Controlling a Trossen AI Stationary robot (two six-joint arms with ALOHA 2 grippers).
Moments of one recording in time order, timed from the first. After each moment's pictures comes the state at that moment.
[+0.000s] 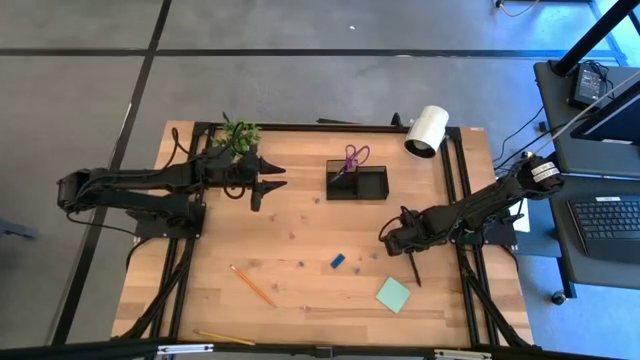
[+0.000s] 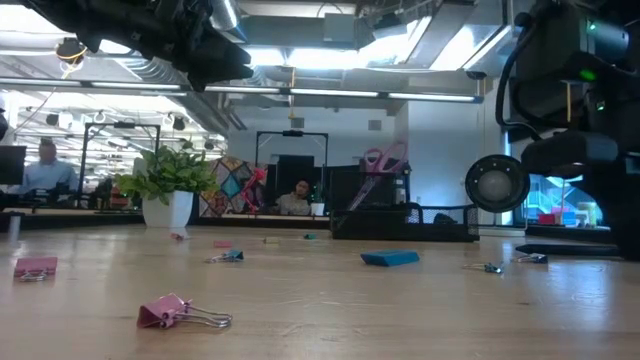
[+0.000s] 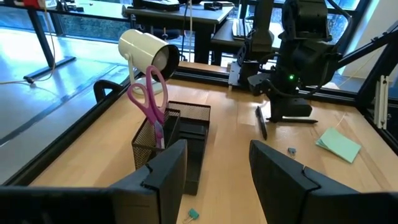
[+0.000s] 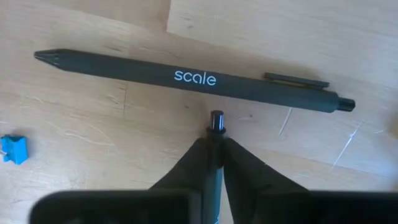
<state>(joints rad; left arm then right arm) 0.26 0.88 0.52 0.15 0.08 -0.07 0.34 1.43 0.61 -0.71 -0.05 1.69</state>
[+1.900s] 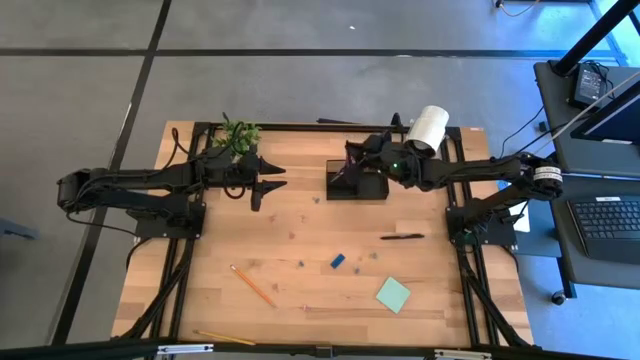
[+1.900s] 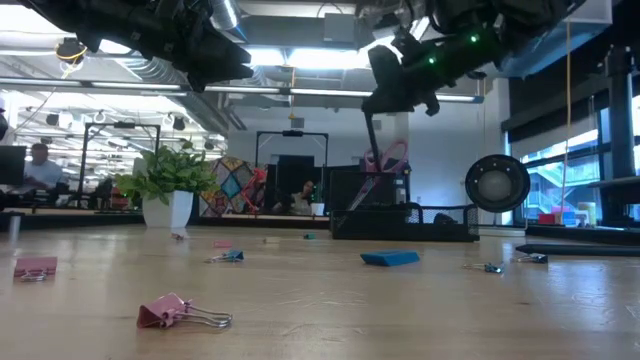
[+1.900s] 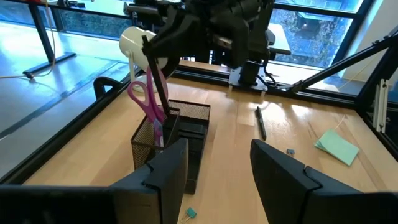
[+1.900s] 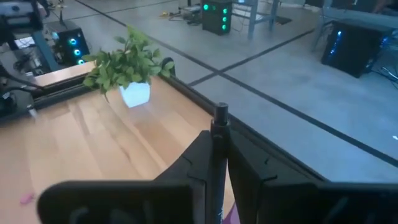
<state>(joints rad) 0.26 0.88 0.52 0.15 0.07 -0.09 -0.24 1.40 0.76 0.35 0.42 0.15</state>
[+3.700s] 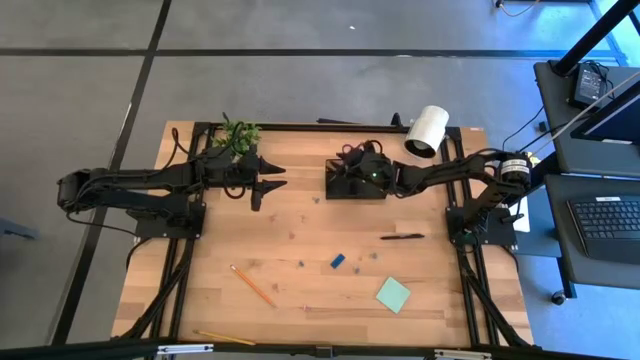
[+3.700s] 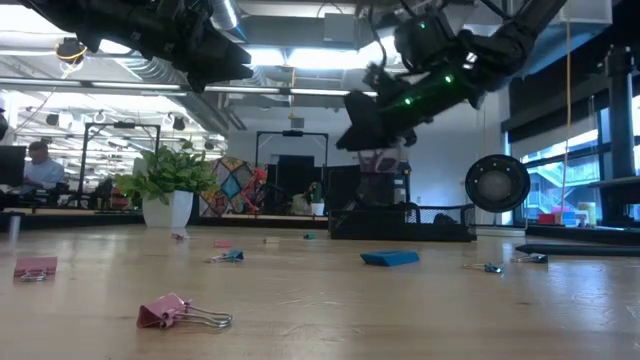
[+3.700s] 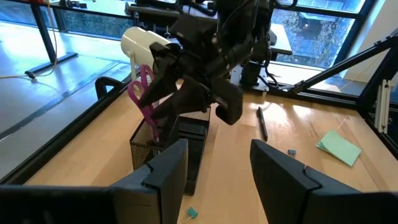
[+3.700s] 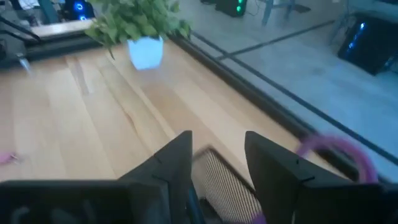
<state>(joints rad) 0.26 0.88 0.52 0.15 0.07 -0.09 -0.21 1.66 0.80 0.50 0.39 0.09</state>
